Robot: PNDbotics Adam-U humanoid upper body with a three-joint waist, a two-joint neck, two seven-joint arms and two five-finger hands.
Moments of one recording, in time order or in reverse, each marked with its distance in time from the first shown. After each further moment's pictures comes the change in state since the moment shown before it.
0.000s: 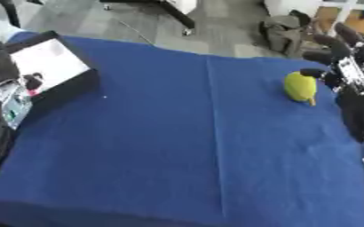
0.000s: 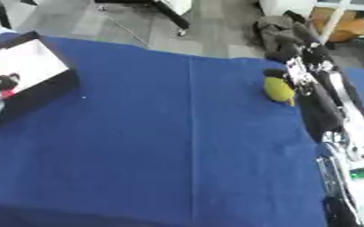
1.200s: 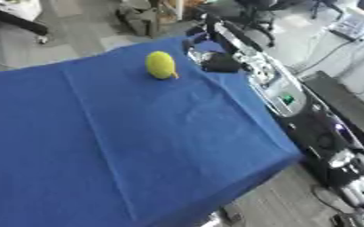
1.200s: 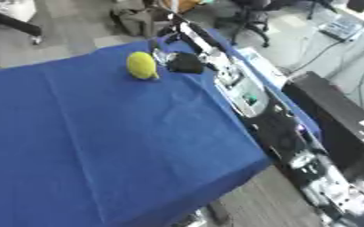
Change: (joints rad) left arm 0.205 -0.088 -0.219 -1.287 0.655 -0.417 -0.274; right arm 0.023 -0.452 -0.214 0.341 0.382 -0.189 0.058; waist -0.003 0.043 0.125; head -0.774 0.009
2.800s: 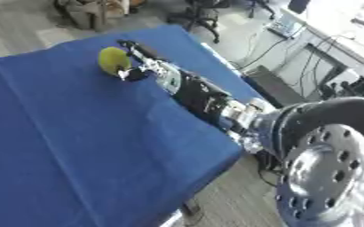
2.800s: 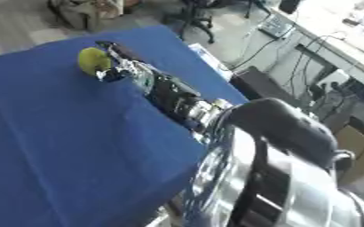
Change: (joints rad) left arm -0.037 -0.254 -0.191 -0.016 0.112 -0.137 -0.297; right arm -0.125 -0.042 -0.058 0.692 0.173 -0.070 -0.197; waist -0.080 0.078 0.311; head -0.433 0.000
